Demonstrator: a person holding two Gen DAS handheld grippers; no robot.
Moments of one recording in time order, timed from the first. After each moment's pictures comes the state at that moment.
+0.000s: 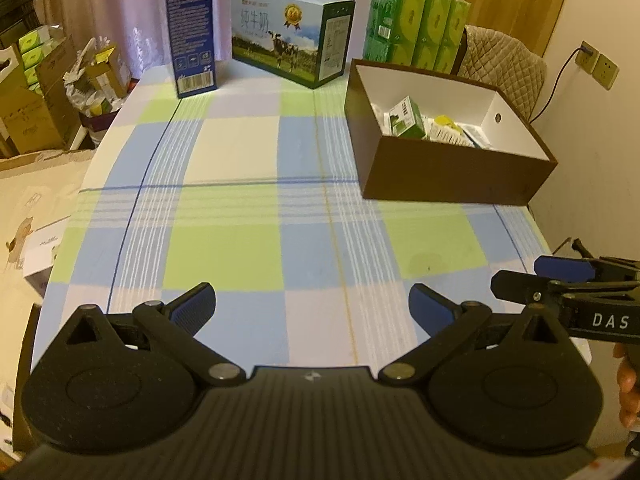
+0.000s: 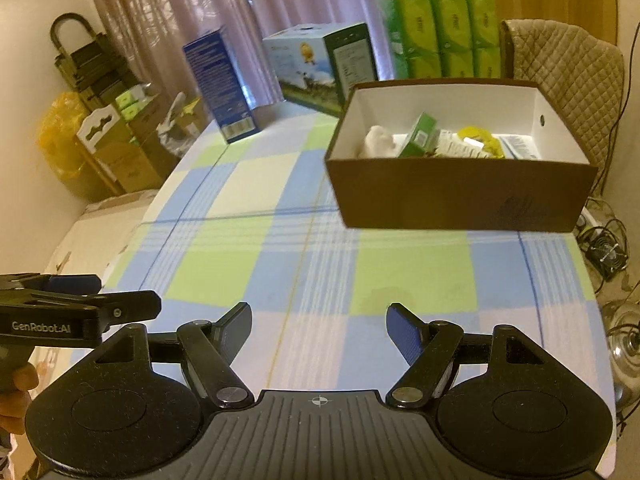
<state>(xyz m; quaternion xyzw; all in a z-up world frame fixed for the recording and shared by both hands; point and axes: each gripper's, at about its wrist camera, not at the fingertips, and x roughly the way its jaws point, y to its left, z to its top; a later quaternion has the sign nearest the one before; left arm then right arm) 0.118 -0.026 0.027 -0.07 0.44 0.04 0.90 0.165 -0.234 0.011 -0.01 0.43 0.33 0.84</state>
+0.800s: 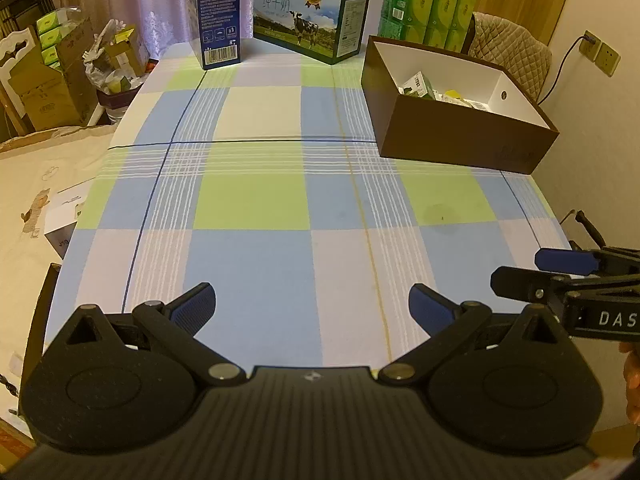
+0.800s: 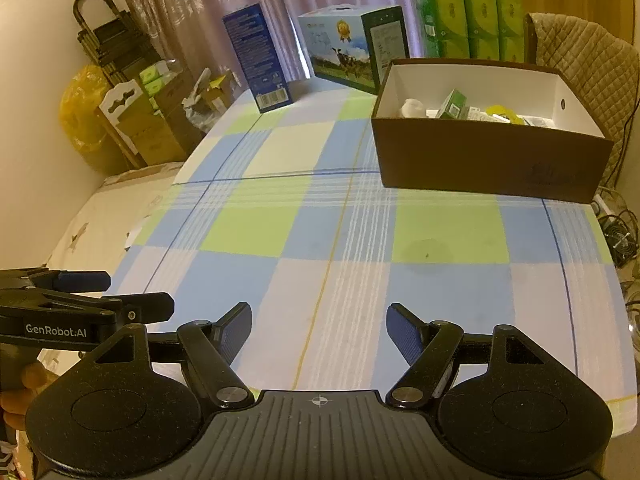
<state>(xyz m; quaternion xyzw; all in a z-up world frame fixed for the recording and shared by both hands) 0.055 -0.015 0.017 -0.07 0.45 0.05 0.89 0.102 -0.223 0.000 -0.03 0.44 0.35 0.83</state>
